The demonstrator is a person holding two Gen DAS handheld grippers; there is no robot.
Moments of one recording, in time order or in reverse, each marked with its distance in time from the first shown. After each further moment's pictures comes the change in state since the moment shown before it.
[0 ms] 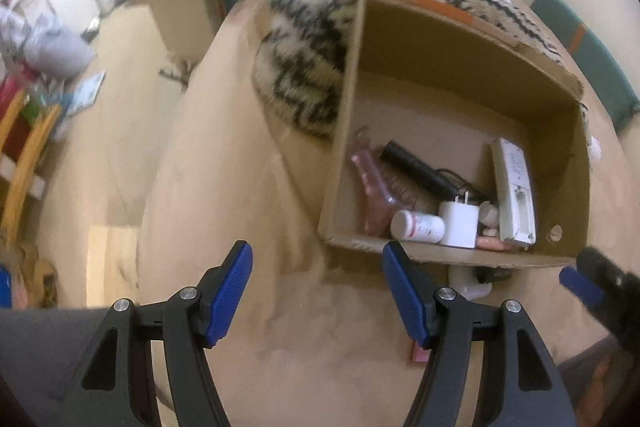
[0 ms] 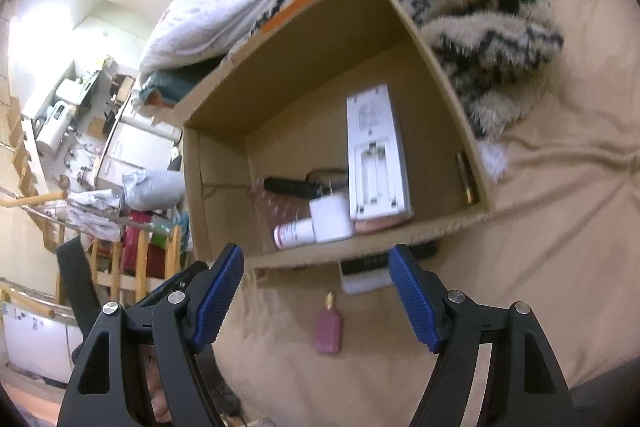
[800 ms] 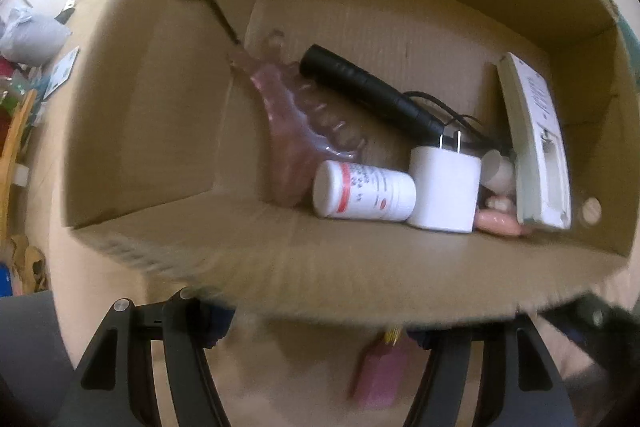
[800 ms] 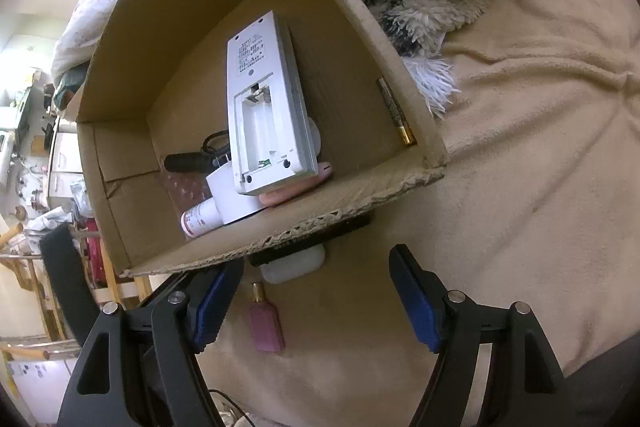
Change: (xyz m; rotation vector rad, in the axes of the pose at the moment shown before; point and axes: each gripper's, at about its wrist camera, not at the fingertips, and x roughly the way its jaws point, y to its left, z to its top) left arm 0.097 -0.082 -0.012 0.044 0.162 0.014; right arm 0.046 -0.045 -0.001 0.187 0.142 -0.182
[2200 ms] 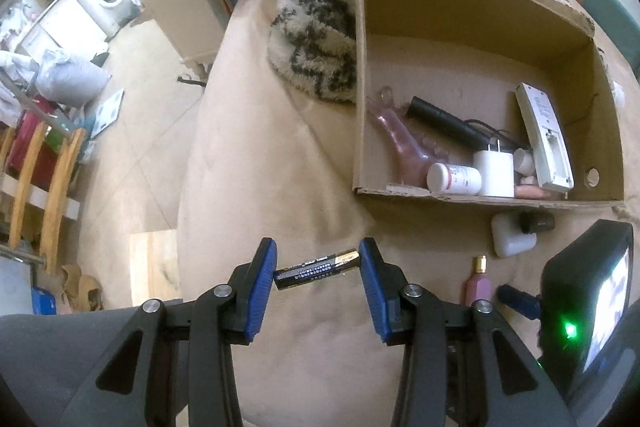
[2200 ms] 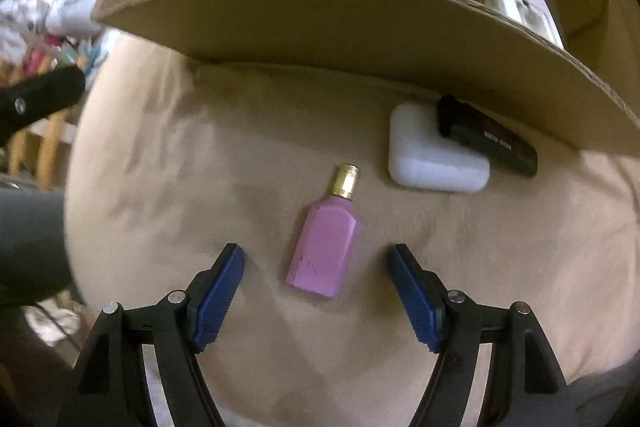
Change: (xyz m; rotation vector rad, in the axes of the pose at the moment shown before) left arm -0.101 0.087 -0.028 0.084 -0.120 0.137; right arm 0.086 0.115 -0.100 -0.616 0.089 -0.359
